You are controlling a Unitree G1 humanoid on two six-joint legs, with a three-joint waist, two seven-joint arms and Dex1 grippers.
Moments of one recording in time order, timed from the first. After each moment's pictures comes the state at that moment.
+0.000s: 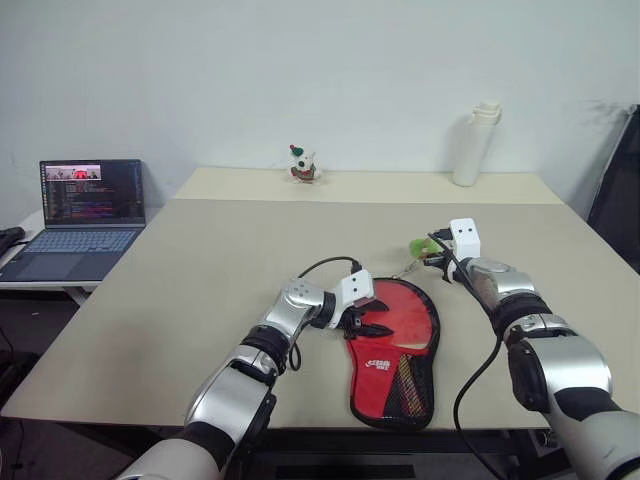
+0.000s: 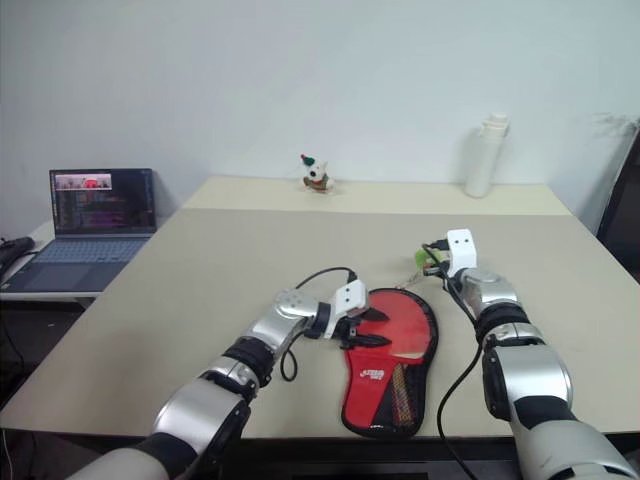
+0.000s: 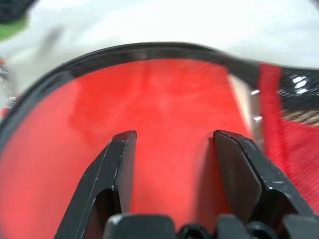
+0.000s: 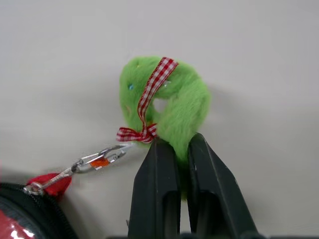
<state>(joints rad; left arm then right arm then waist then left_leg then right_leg) -0.97 0.12 -0.26 1.08 0.07 -0.20 -1.21 -1.08 -0.39 -0.10 1.12 0.10 0.31 0.41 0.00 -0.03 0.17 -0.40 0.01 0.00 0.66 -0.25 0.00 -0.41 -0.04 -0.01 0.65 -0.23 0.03</state>
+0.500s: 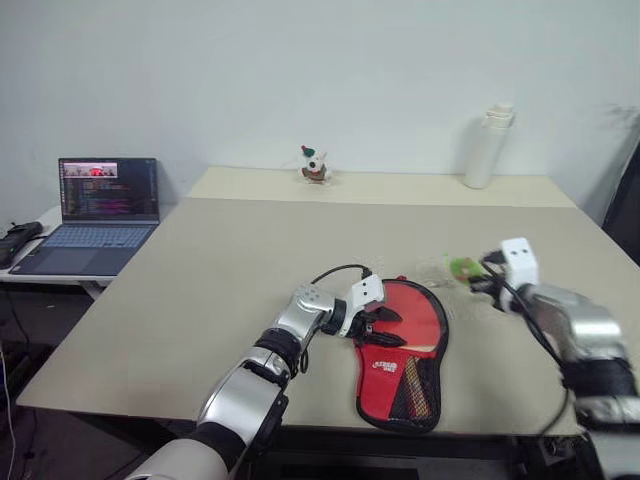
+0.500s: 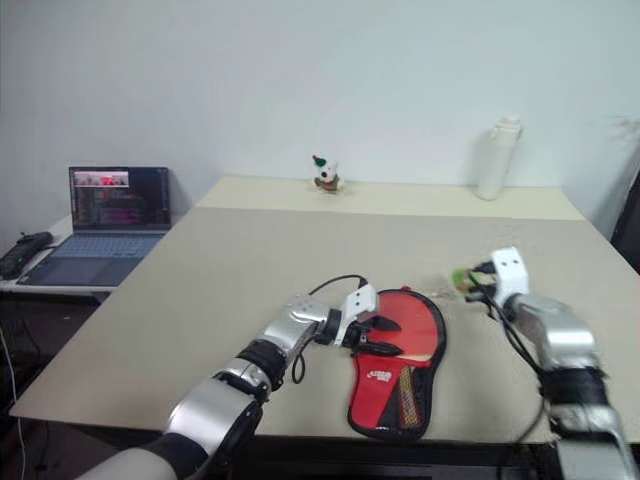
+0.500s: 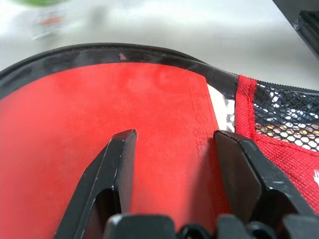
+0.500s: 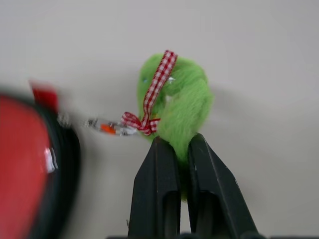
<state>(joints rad) -0.99 0.08 -0.25 1.13 0.06 -0.18 -1.21 -0.45 -0.66 -0.20 0.04 0.26 0.92 0.51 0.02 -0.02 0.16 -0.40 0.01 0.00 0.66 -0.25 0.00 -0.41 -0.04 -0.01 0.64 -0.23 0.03</state>
